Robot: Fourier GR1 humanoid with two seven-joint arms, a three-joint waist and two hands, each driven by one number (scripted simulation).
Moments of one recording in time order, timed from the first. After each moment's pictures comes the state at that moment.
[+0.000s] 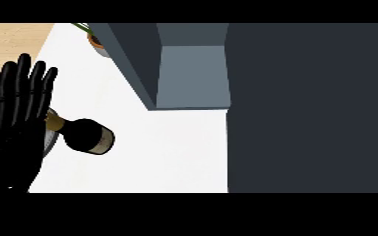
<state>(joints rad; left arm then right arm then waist) -0.02 0.09 0.01 -2.10 0.02 0.00 0.02 -0.01 -0.10 -0.05 -2.10 0.01 0.00 0.00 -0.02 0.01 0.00</state>
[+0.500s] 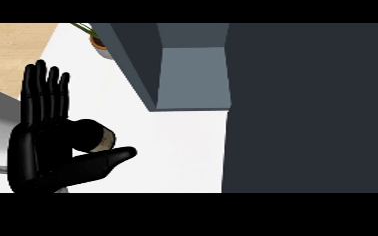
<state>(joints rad) -0.01 0.01 -0.11 -2.03 -0.09 0.33 0.06 0.14 -0.09 0.09 -2.22 -0.07 0.11 0.08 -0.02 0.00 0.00</state>
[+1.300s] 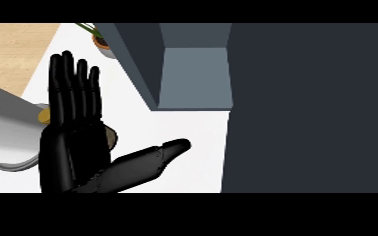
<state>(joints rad) -0.19 0.00 -0.43 -2.09 -0.33 0.74 0.39 0.15 -0.11 0.16 -2.44 -0.12 0.11 0.37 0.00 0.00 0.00</state>
